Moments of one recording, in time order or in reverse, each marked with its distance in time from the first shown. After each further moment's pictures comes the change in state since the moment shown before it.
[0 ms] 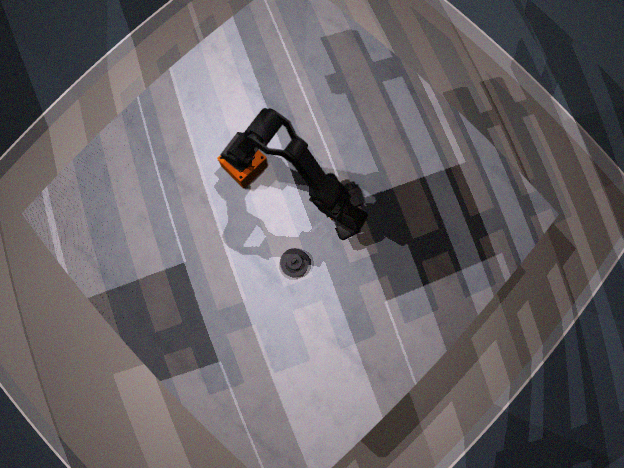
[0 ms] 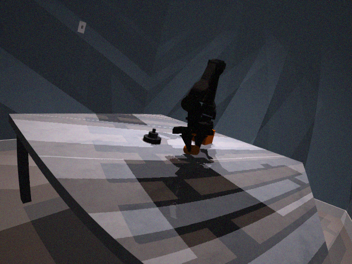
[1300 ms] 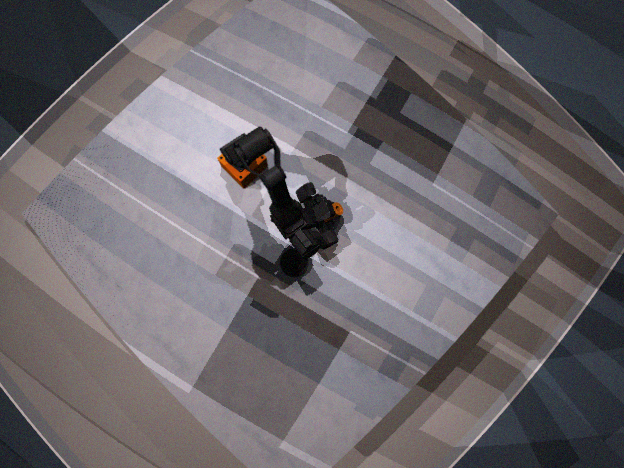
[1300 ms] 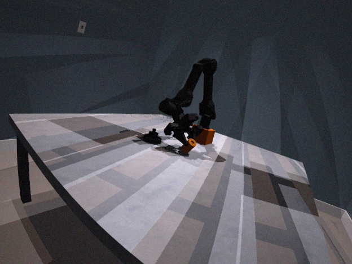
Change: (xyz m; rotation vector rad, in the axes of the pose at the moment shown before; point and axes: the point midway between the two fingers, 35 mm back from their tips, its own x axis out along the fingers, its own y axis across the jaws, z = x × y) arm -0.018 -0.001 -0.037 -0.001 -0.601 -0.008
